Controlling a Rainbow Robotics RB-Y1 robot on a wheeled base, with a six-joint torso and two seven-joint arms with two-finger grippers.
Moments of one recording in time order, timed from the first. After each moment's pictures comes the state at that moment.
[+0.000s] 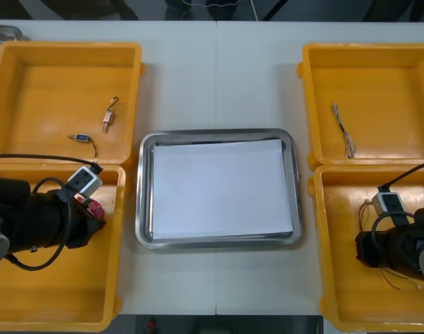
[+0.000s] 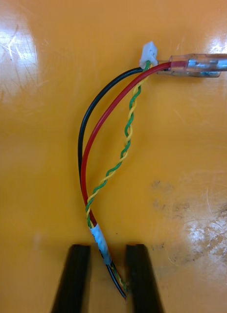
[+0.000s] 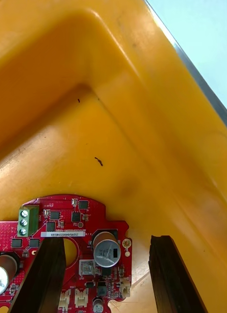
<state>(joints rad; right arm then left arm) 0.19 -0.71 0.10 -2.12 -0.51 1.29 1.23 0.03 1.03 -0.30 -2.15 0.79 0.98 -1.59</state>
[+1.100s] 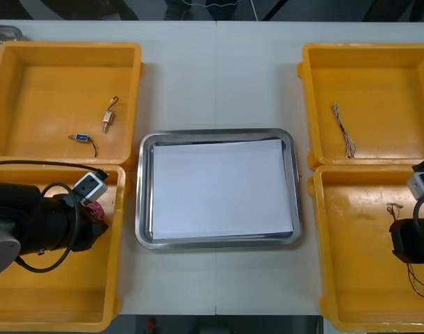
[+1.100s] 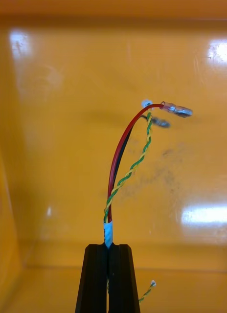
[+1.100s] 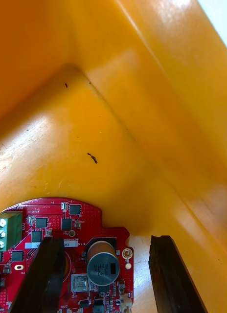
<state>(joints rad) 0.14 -0.71 -0.17 -2.40 -0.73 1.76 1.23 0.00 1.03 -0.37 -2.10 0.76 0.95 -1.59</state>
